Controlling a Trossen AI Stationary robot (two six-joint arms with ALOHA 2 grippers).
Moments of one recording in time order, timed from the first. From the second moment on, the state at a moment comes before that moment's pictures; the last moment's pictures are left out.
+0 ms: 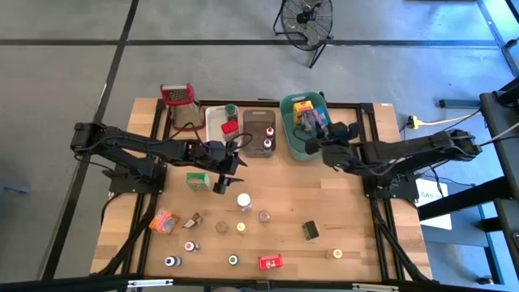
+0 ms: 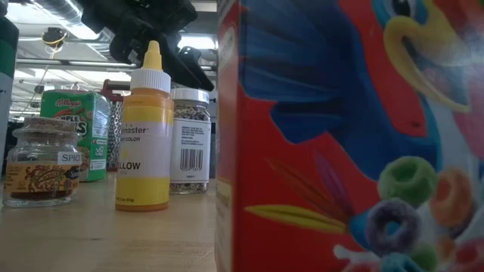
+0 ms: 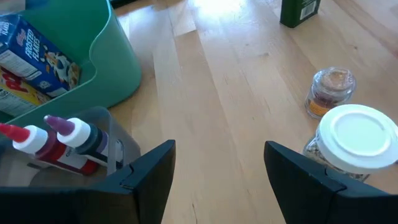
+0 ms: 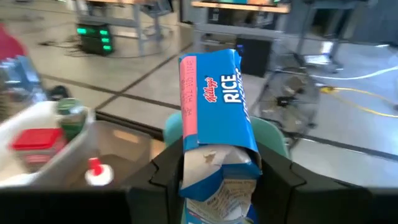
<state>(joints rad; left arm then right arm) 0.02 1.29 0.74 -0.08 0.02 0.30 0.12 1.13 0.77 -0.36 1.20 0.70</state>
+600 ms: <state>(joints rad) 0.01 1.29 0.74 -0.08 0.02 0.33 0.06 1.35 0.77 -0.27 1.20 0.83</state>
